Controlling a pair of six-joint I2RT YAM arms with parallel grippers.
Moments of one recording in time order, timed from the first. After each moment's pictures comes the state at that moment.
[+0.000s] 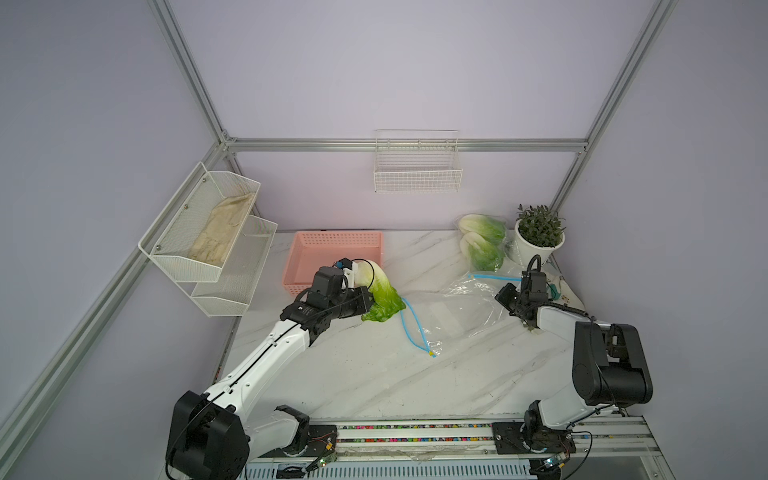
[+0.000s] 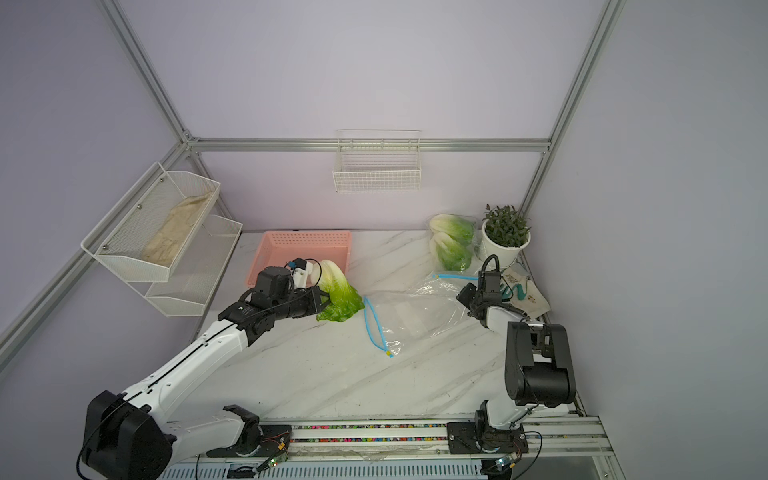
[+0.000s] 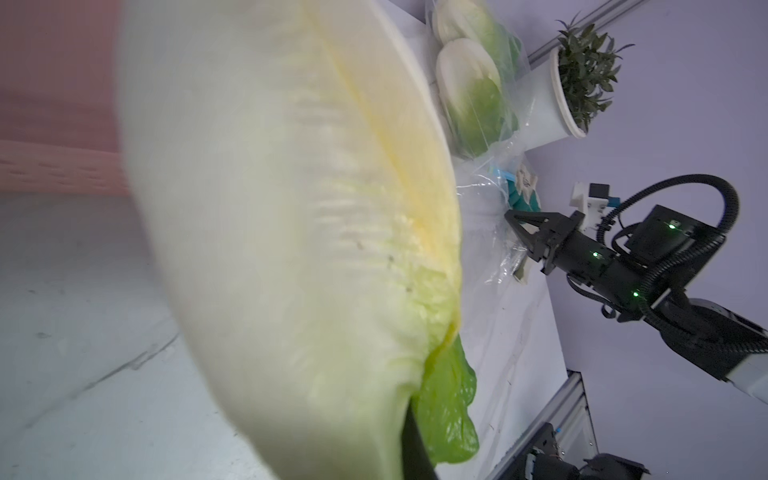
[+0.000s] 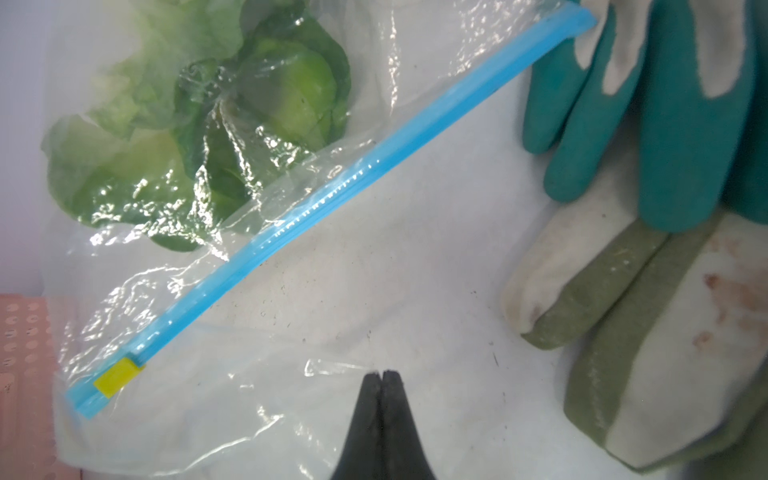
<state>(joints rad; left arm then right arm) -0.35 1.22 0.95 -0.41 0.30 -0.57 -0.09 1.57 0.75 0.06 -0.10 0.64</state>
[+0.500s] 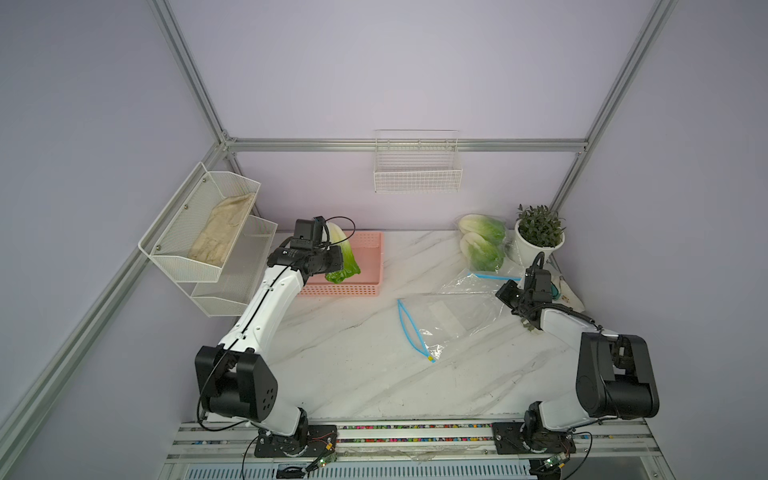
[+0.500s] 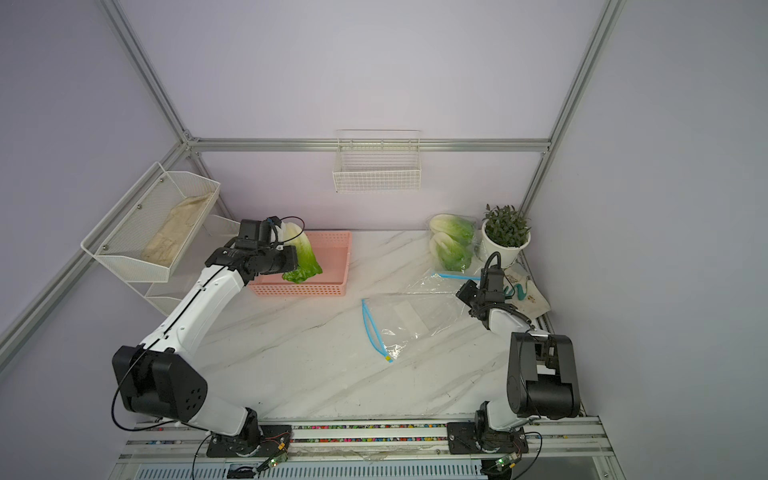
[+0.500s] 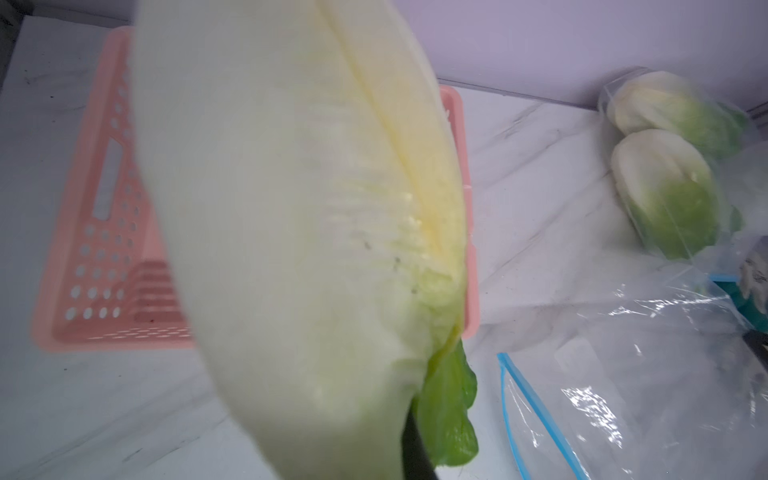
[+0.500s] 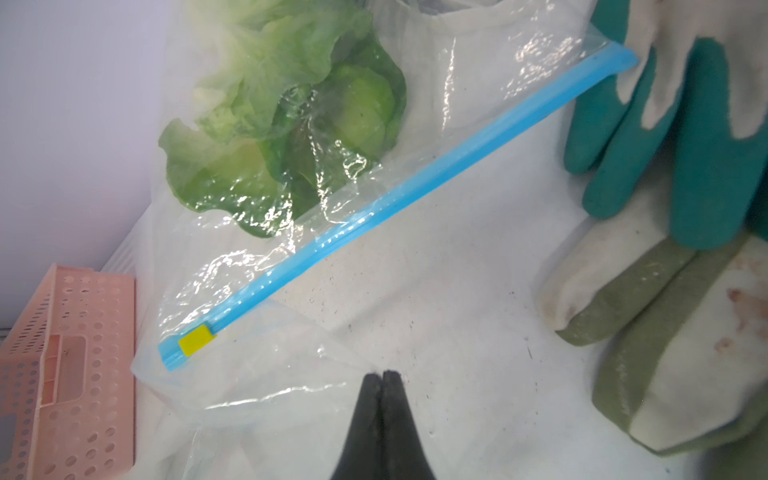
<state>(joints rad) -0.14 1.58 1.50 -0.76 0.03 -0.23 -0.10 1.50 0.75 0.04 -0.17 0.63</state>
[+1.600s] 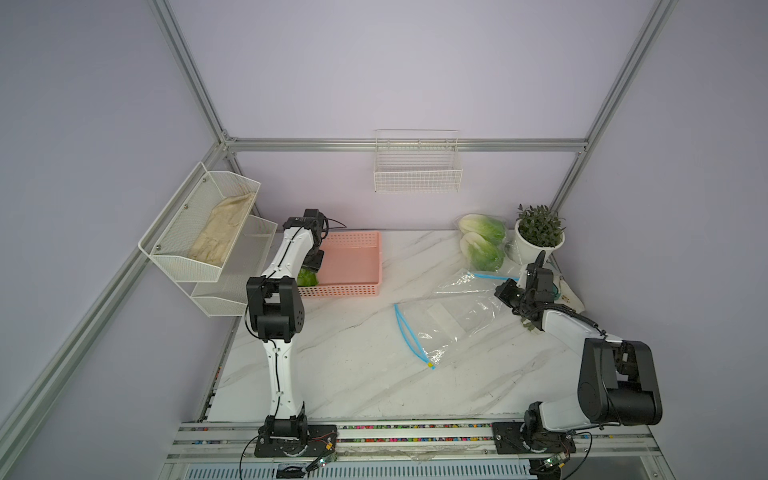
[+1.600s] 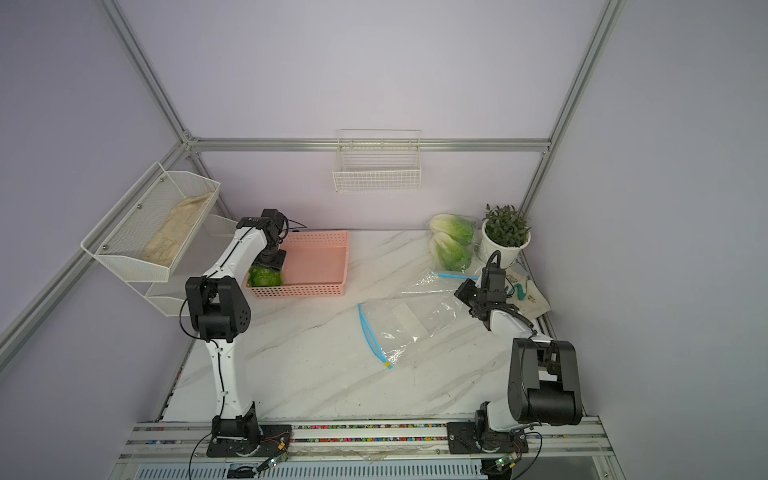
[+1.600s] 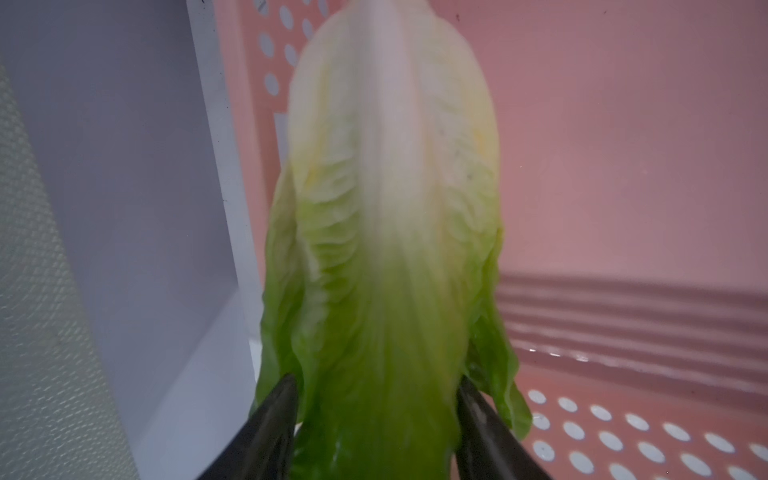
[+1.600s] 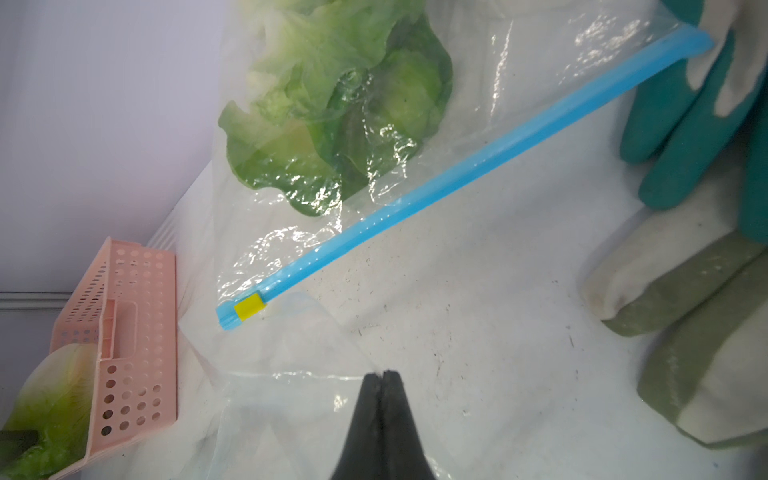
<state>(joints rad) -0.03 2.21 2.08 -1.20 -0.43 0.07 -0.10 1.46 0.75 0.03 -0.25 0.62</state>
